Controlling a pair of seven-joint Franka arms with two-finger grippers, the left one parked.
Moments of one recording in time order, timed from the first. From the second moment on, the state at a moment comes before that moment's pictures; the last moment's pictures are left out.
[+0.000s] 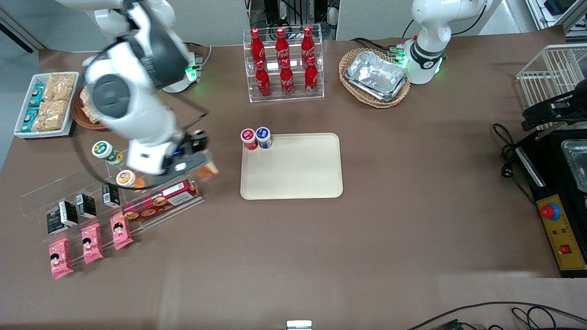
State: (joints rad) arm 0.05 0.21 0.45 -1.62 -0.04 1.71 0.00
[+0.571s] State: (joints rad) arm 0.29 0.33 0.46 -1.62 -0.16 1.86 -0.07
